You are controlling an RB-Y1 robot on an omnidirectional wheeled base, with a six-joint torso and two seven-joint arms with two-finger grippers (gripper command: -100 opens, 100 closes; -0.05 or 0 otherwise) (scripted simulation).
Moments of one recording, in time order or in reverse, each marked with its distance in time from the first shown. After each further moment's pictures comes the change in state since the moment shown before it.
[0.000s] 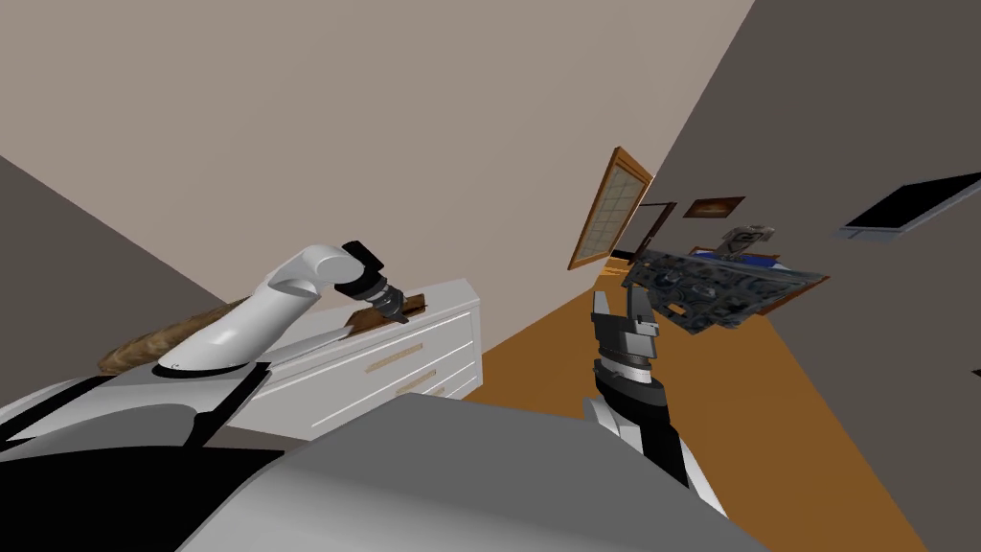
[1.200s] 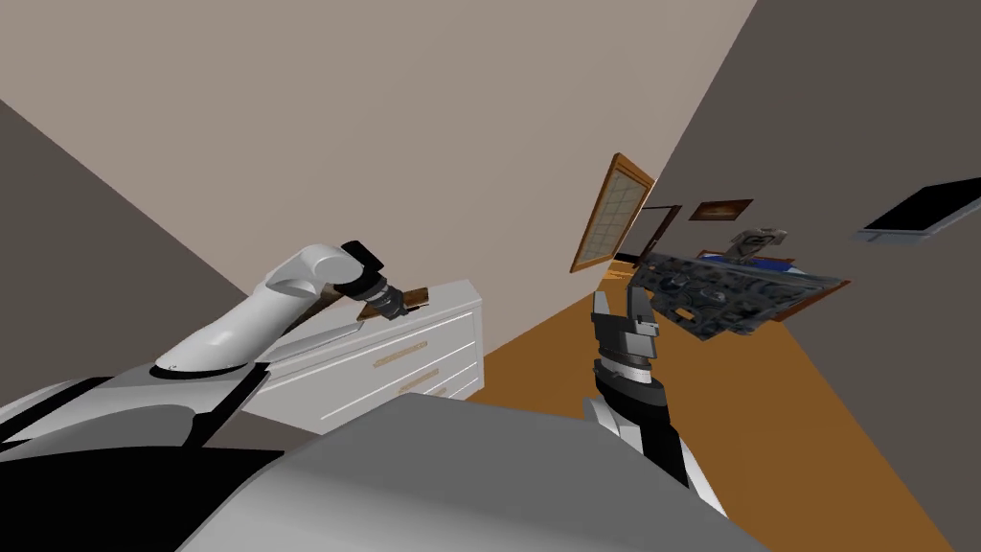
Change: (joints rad) left arm 0.005 0.000 0.006 -0.017 0.009 0.004 0.004; right arm 0.000 0.000 0.000 0.000 0.000 0.000 0.000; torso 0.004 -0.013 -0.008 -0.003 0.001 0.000
